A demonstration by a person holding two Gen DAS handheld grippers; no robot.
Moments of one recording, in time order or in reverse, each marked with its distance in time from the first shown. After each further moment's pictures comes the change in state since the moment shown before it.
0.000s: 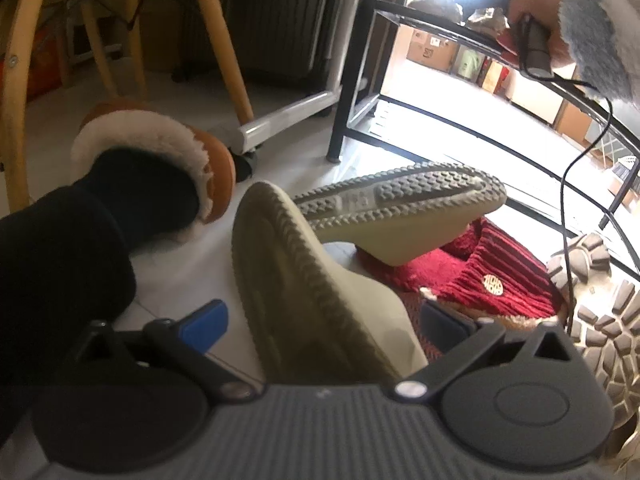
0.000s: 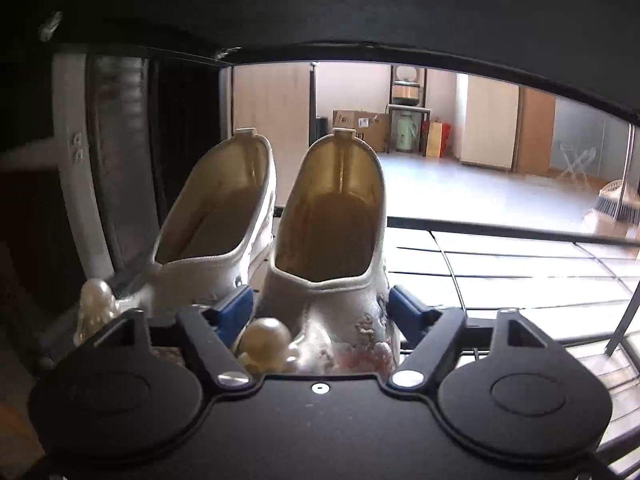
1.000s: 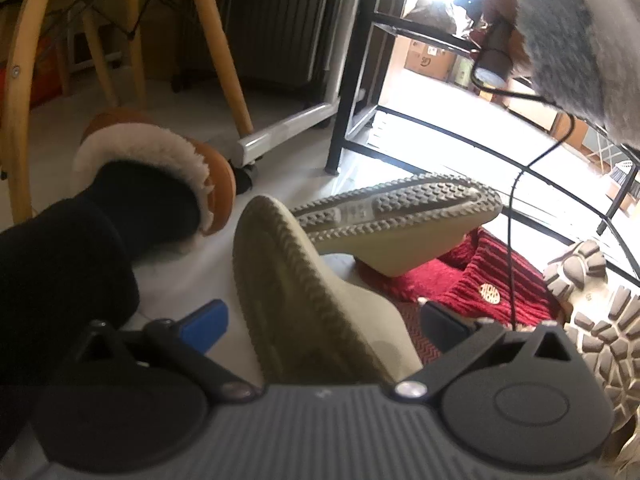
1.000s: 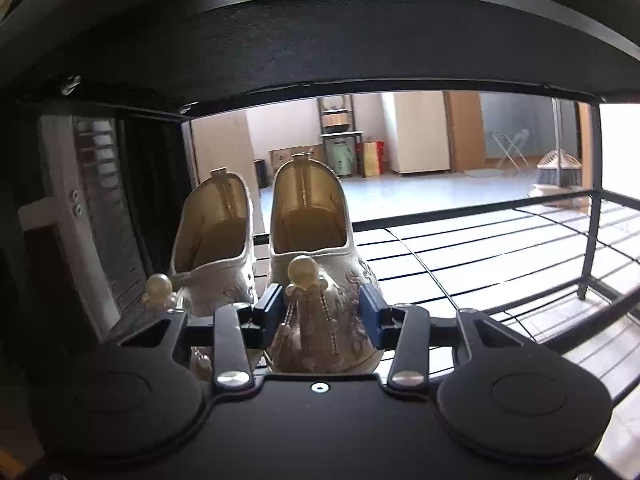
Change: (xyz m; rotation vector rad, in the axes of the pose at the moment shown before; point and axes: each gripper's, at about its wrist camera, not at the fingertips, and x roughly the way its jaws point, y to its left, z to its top) left arm -0.005 0.001 0.002 -0.001 -0.029 -0.009; right arm -0.048 0.011 -0.036 0.203 -0.116 -0.134
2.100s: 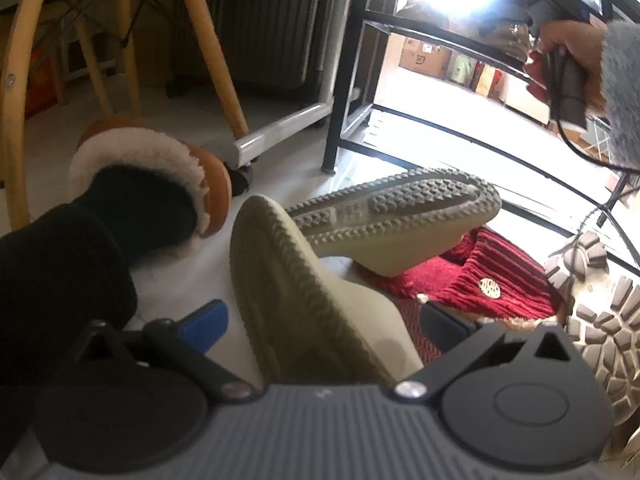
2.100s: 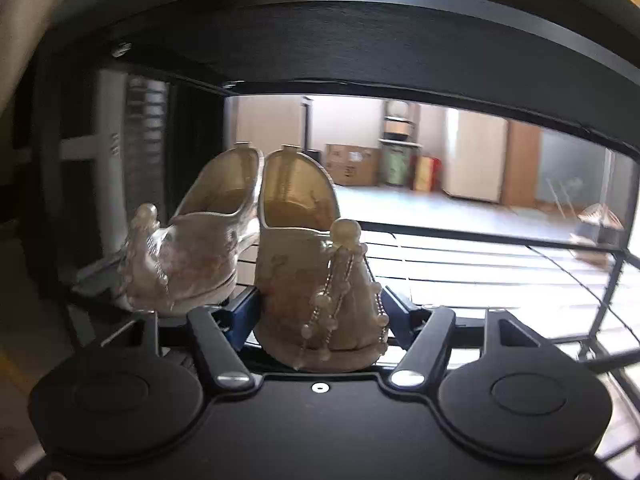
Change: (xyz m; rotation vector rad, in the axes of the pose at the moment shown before) left arm 0.001 -0.002 -0.002 0.024 -0.001 0.005; right arm -0.028 -0.043 -0.002 -0.176 0.005 0.078
